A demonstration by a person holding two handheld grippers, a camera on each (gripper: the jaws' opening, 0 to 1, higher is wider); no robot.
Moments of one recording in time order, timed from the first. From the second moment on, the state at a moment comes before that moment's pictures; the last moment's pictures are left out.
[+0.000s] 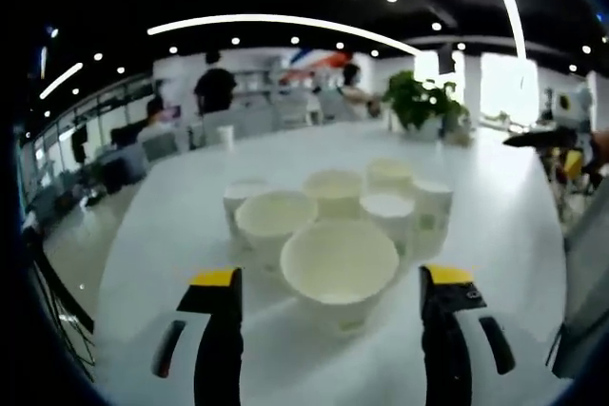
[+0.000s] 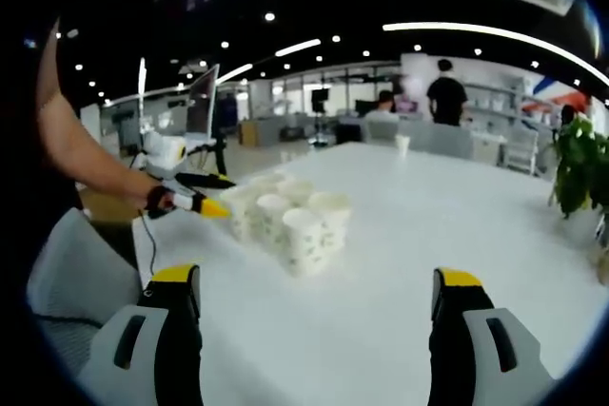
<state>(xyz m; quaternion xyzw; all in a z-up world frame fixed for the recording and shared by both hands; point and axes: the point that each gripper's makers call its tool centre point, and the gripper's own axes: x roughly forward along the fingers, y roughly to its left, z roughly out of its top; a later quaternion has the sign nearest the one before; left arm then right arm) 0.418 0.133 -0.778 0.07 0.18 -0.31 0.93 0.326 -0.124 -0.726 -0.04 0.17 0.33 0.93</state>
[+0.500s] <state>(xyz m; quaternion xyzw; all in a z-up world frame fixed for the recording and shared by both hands) 0.425 0.123 -0.790 0.10 0.20 -0.31 0.92 0.321 -0.127 -0.731 -0.03 0.17 0.32 0.93</state>
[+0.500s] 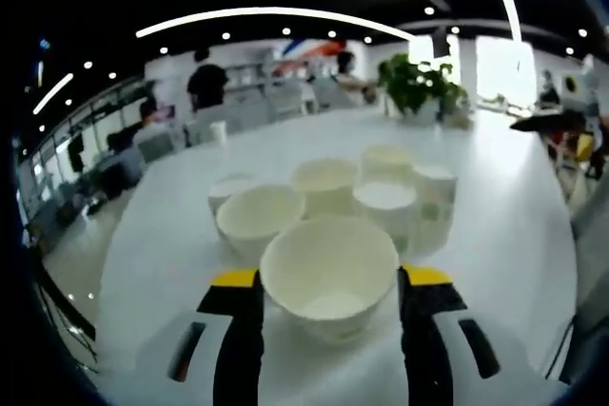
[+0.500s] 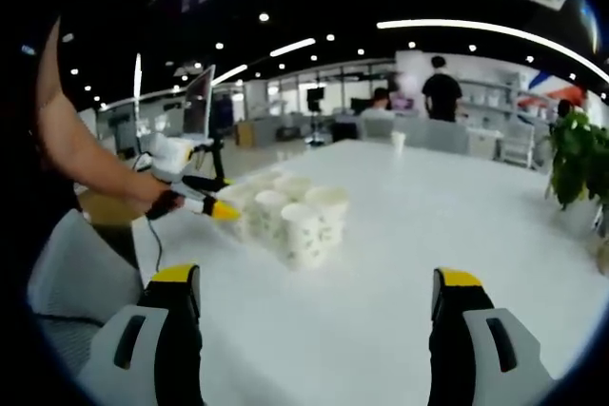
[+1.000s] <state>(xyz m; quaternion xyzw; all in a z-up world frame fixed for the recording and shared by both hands) 0.427 0.124 -0.783 0.09 0.18 -0.31 0.93 0.320 -0.129 -0.730 -0.03 0.17 0.32 0.93</state>
